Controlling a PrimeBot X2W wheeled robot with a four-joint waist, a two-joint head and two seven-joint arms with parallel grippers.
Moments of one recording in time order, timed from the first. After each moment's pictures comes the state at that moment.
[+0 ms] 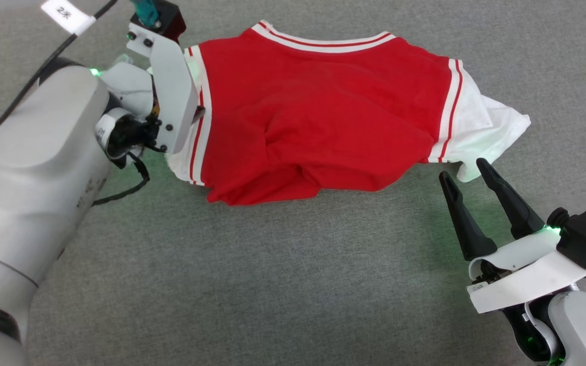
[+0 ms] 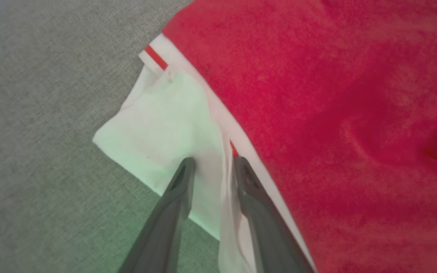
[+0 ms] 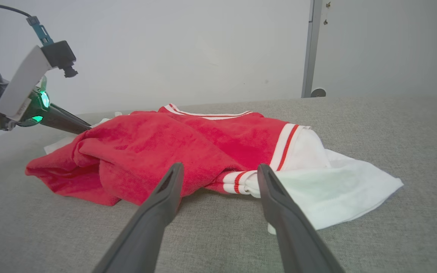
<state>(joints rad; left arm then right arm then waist) -1.27 0.47 -0.98 0.76 -0.98 -0.13 0.70 -0.32 -0.34 0.36 0.08 0.55 0.13 -0.25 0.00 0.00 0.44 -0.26</state>
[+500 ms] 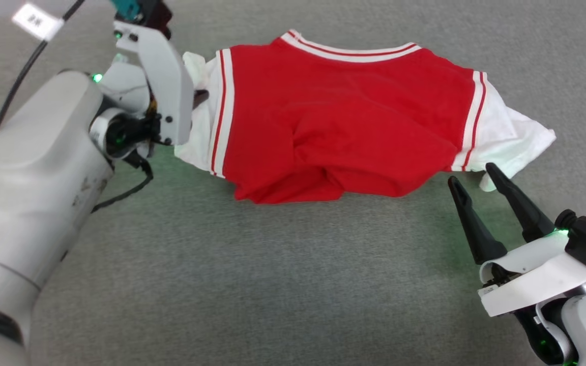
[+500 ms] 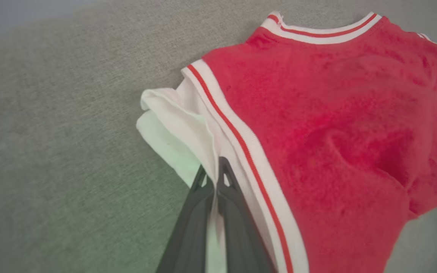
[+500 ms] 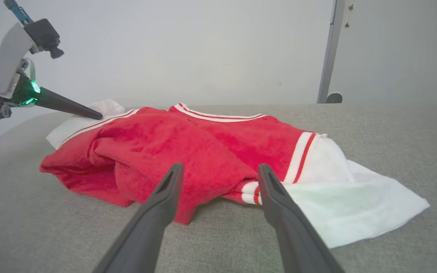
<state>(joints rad) -1.26 0.46 -0.97 0.78 -1.15 -0.13 0.58 -0.29 -0.36 0.34 0.06 0.54 0.13 -0.21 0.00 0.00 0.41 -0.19</state>
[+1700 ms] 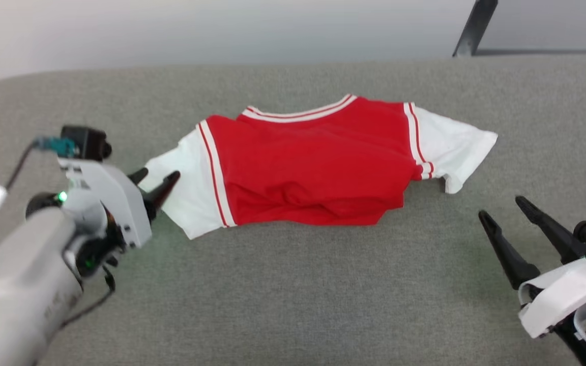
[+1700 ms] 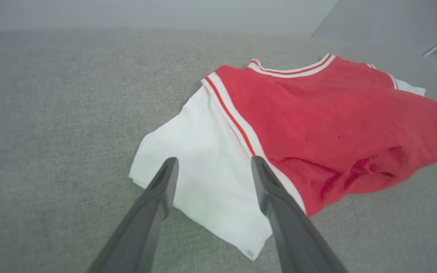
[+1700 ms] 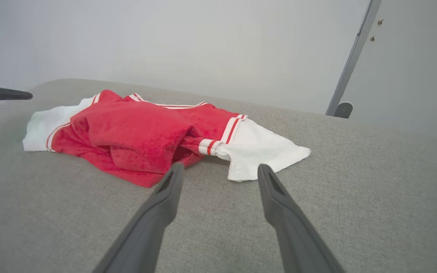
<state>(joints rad) -0.90 0.62 -0.95 0.70 -1.25 -0.13 0.15 -0.20 -0.47 0.26 -0.01 0.53 0.13 0.01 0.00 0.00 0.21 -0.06</state>
